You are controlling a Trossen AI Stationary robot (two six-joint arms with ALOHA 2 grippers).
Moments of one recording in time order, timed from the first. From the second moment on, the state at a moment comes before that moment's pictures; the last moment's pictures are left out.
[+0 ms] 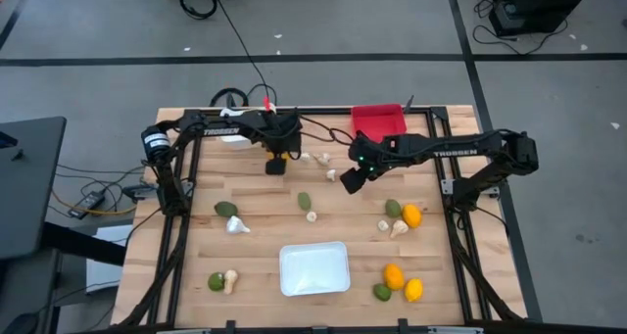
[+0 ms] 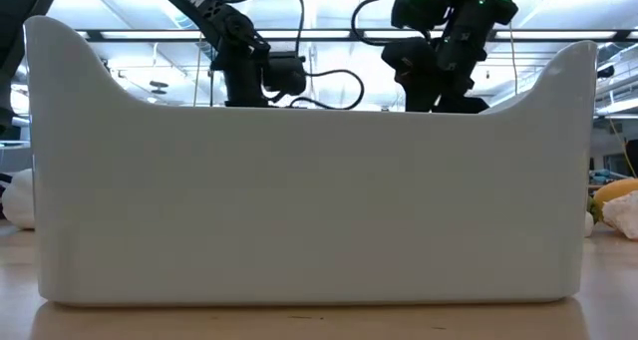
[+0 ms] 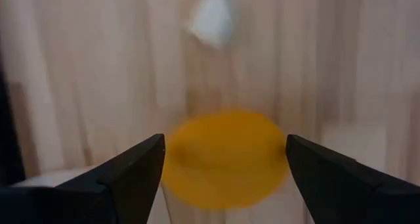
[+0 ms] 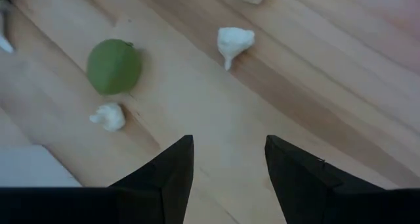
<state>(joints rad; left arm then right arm) 0.45 1.81 1.28 -0.76 -0.04 0.56 -0.18 1.48 1.04 -0.66 -0.02 0.79</state>
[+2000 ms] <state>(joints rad) 0.44 1.85 1.24 -0.94 -0.12 0.36 -0.14 1.48 1.04 -0.44 0.06 0.71</state>
